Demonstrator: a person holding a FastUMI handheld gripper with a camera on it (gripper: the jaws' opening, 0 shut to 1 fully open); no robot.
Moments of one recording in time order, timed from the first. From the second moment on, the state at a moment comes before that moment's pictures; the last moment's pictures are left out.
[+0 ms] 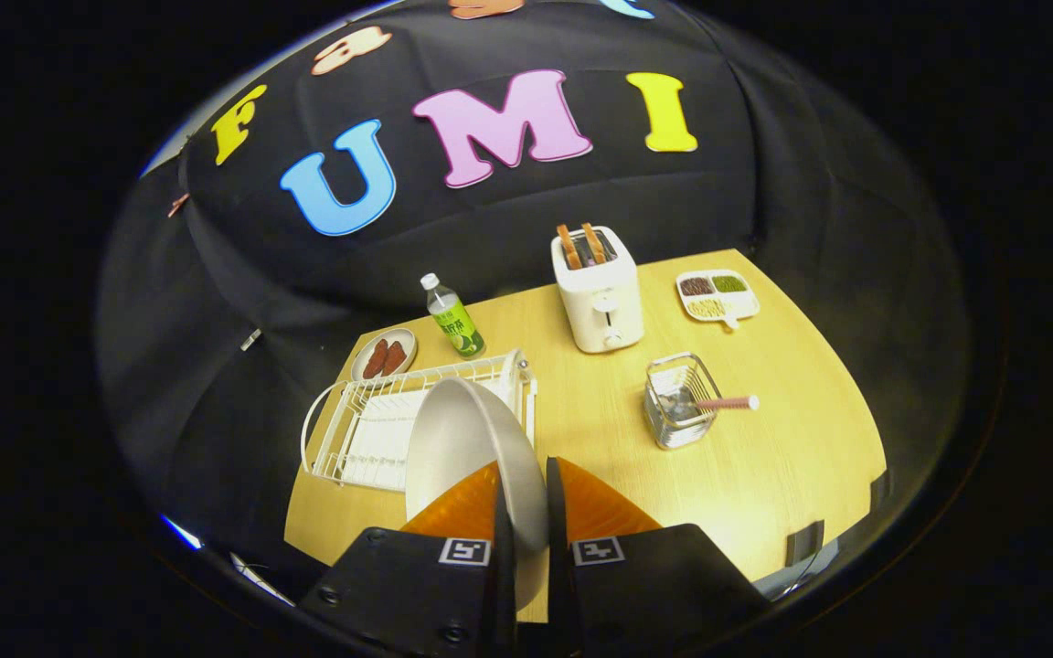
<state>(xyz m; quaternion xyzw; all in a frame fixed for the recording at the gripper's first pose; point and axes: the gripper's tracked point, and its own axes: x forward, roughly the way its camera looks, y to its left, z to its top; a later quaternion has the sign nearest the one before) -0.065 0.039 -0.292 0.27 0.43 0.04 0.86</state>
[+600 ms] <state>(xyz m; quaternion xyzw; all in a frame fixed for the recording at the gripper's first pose) -0.185 -0.020 -0.419 0.33 0.52 -0.04 0.79</state>
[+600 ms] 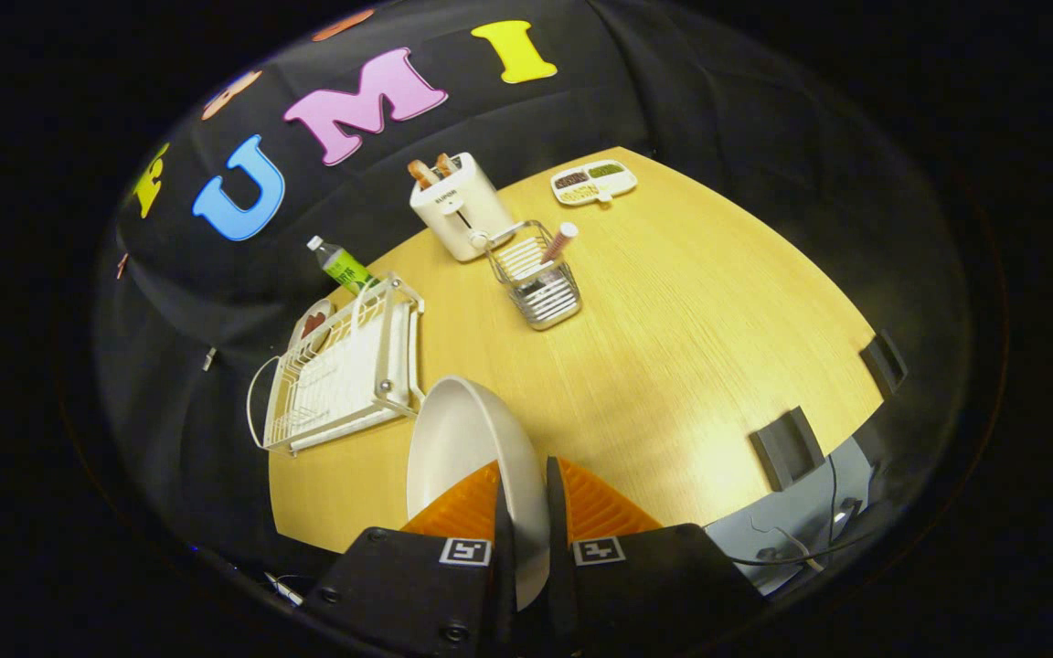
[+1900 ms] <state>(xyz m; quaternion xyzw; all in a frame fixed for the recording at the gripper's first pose) -0.146 -0.052 -0.434 0.31 0.50 -0.09 0.81</state>
